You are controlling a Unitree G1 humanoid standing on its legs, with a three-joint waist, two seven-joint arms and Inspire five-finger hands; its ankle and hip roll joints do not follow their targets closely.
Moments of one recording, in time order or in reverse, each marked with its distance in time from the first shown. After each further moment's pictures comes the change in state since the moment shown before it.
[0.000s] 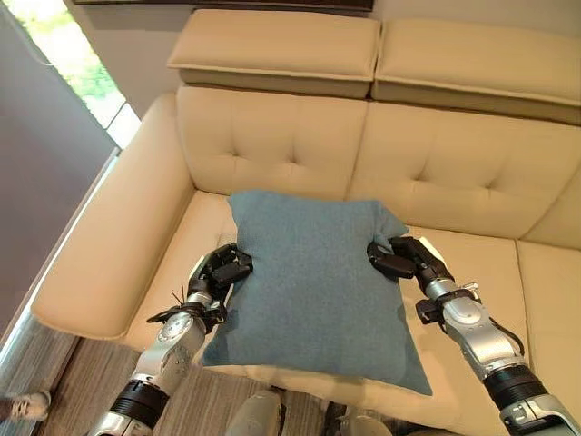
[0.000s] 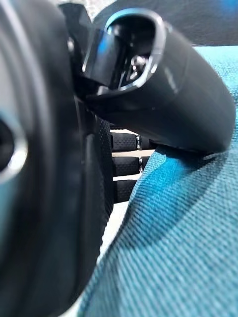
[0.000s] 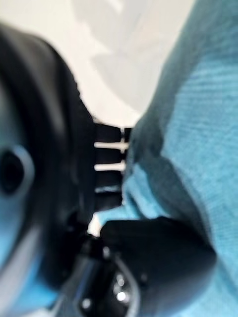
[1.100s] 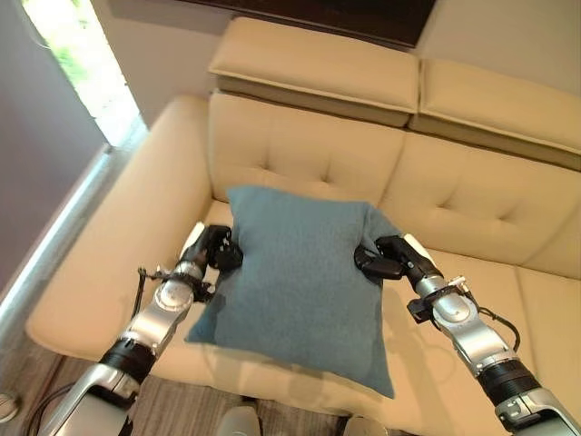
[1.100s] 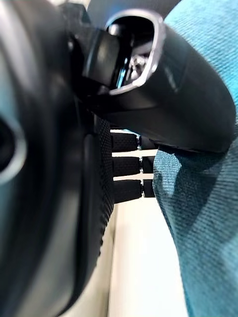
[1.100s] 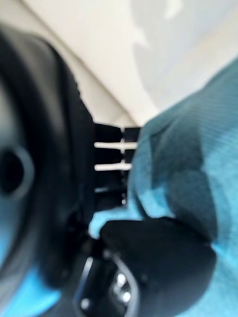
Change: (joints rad) left arm -0.402 0.150 -0.191 0.222 0.645 0.008 0.059; right arm -0.070 0.002 0.033 0.002 -0.110 -0.014 -0.032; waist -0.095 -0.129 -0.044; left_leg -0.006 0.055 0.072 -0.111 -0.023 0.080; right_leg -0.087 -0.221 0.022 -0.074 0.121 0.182
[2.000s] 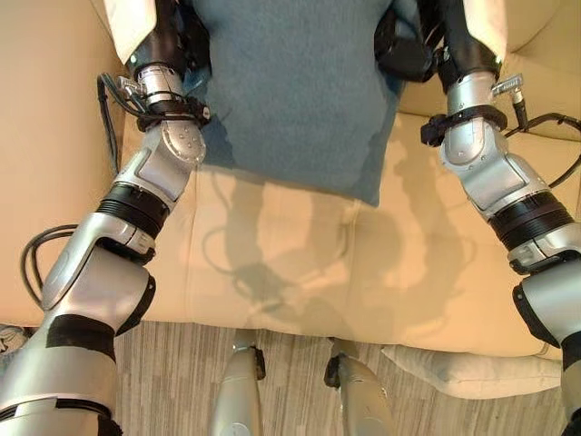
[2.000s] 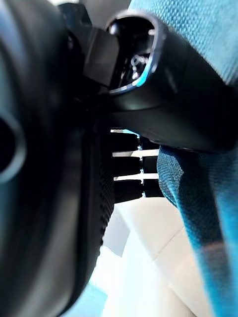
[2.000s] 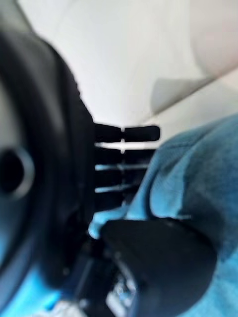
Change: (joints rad) left arm -0.705 -0.099 -0.026 0.263 0.213 -0.025 0.707; right arm -0.902 -0.163 0.349 0.227 -0.238 -0.045 -0.569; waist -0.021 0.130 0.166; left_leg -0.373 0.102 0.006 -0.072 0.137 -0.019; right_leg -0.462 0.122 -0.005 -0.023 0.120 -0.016
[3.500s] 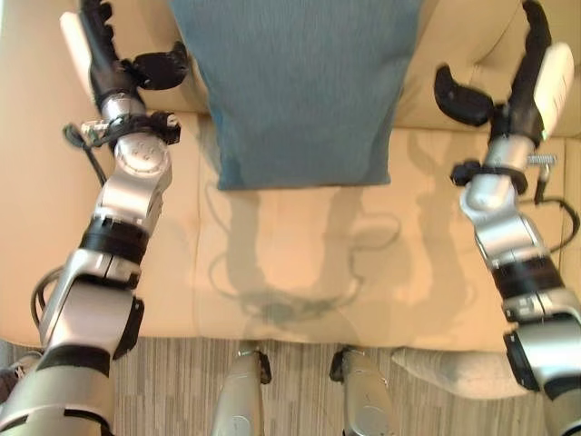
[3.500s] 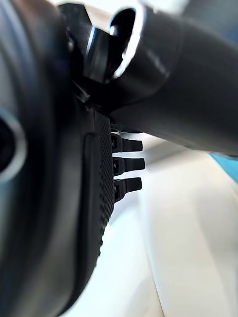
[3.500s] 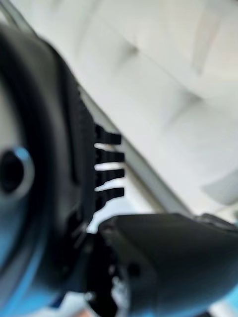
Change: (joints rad) left arm 0.437 0.122 0.432 -0.335 -0.411 -0.173 -0.257; right arm 0.629 0.115 -0.547 -0.205 0.033 -0.005 -0.036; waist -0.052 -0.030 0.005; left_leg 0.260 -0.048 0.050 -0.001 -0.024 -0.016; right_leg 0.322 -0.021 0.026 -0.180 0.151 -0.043
